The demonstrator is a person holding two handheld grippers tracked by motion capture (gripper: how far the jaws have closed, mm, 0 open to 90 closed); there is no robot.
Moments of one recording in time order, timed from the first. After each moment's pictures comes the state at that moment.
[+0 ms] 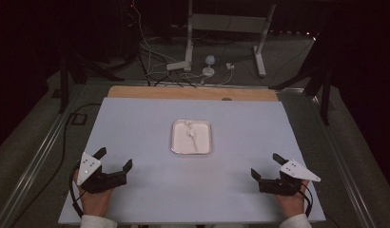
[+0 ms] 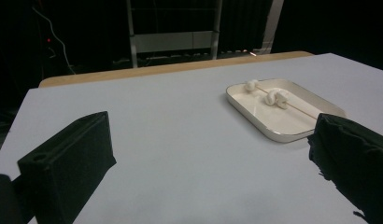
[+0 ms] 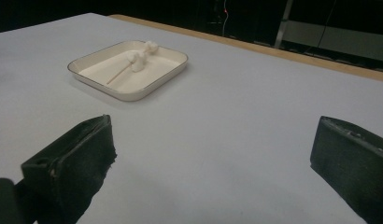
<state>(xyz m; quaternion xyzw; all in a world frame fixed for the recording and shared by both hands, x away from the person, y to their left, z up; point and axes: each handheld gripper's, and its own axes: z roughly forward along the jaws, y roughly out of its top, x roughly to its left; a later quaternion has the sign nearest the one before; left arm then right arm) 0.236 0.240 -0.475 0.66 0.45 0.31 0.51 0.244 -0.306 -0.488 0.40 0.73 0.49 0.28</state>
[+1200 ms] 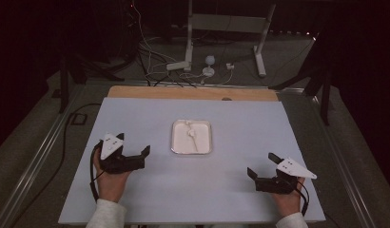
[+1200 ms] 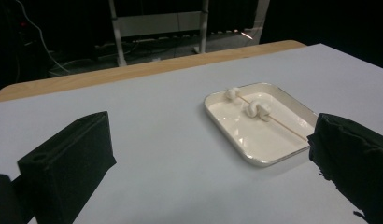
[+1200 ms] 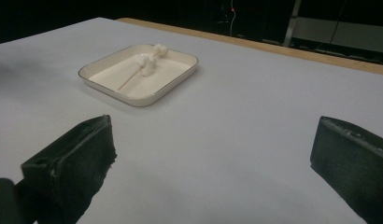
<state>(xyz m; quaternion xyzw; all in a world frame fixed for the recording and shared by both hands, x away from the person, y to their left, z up) 0.284 0.184 -0.441 0.70 0.45 0.27 0.48 0.248 -0.297 -0.488 0.40 0.72 0.50 0.26</state>
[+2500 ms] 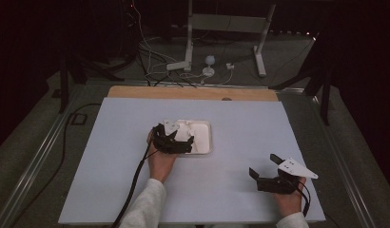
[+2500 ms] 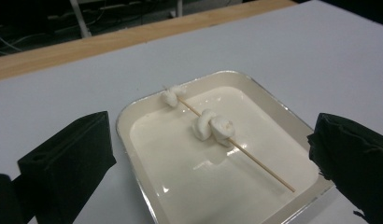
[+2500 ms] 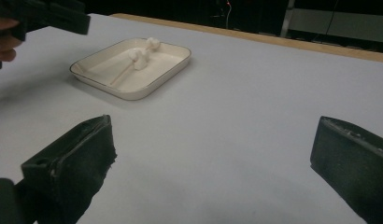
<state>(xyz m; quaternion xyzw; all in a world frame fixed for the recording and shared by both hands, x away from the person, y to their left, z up) 0.366 0.065 -0.488 0.75 0.44 0.23 0.43 0.249 -0.303 -0.493 0.42 0.72 0.49 0.25</state>
